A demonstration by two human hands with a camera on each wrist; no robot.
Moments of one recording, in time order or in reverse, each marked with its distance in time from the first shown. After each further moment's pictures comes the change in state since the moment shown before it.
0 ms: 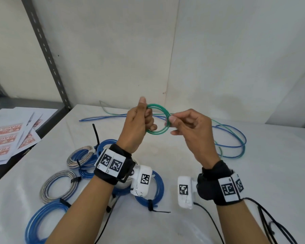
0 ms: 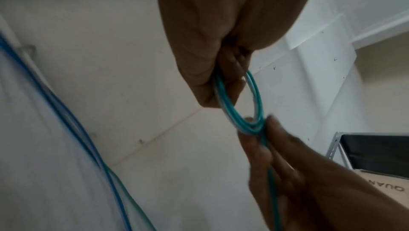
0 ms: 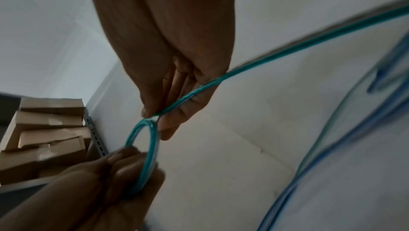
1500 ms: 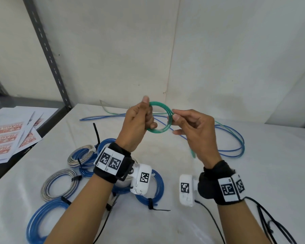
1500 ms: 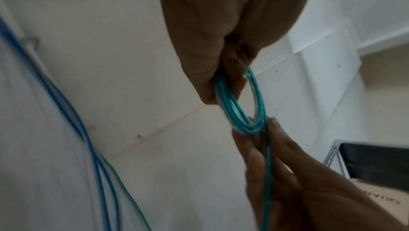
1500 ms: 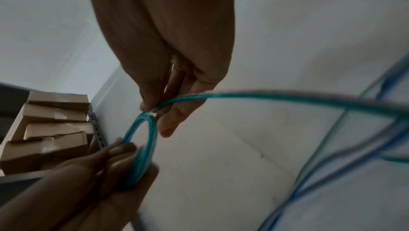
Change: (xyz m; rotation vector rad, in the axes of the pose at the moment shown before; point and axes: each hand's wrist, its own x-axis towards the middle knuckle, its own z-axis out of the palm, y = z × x) left_hand 0.000 0.000 -0.002 -0.029 -0.063 0.033; right_hand -0.001 -0.001 -0.003 -0.016 -0.024 -0.054
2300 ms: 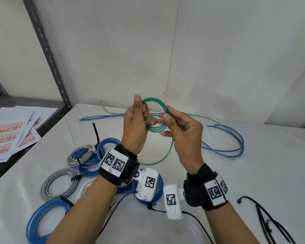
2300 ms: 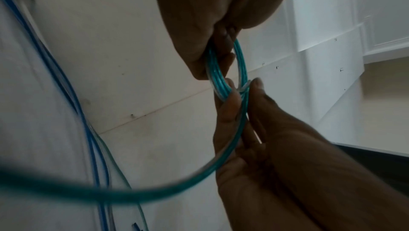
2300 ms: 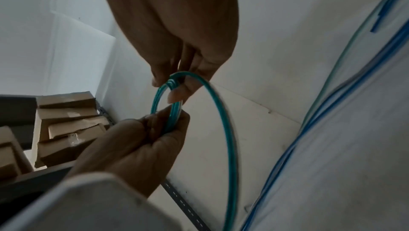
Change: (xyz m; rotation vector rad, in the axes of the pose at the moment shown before) left_hand -0.005 -0.001 0.015 -0.156 0.180 0.051; right_hand -0.010 0.003 0.037 0.197 0.155 0.070
